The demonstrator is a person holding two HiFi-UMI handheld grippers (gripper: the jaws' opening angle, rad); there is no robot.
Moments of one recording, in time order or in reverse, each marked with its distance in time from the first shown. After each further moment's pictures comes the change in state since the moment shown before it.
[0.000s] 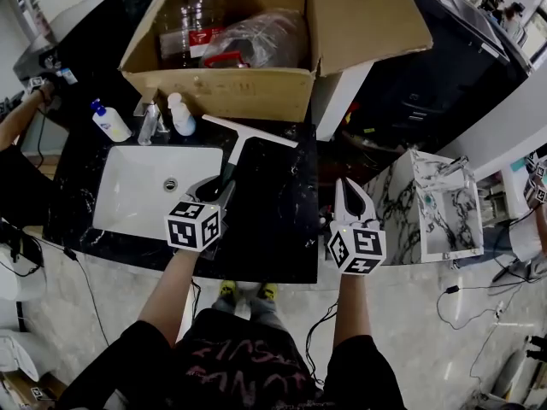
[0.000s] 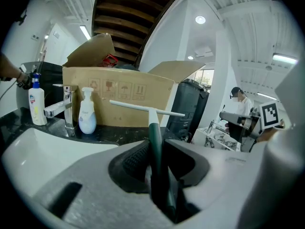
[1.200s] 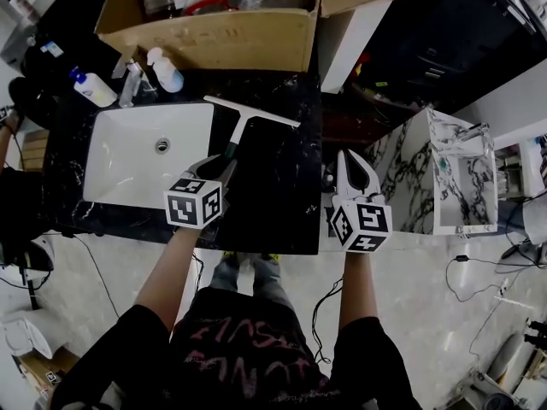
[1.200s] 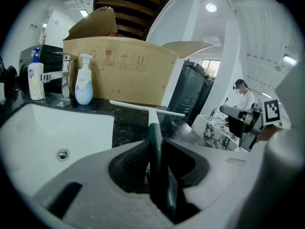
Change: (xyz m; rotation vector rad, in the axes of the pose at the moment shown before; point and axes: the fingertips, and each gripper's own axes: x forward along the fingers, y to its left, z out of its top) left arm 0.031 -0.009 -0.078 -0.064 0.171 0.016; right arm 0.004 -0.017 -0.064 0.040 0.100 0.029
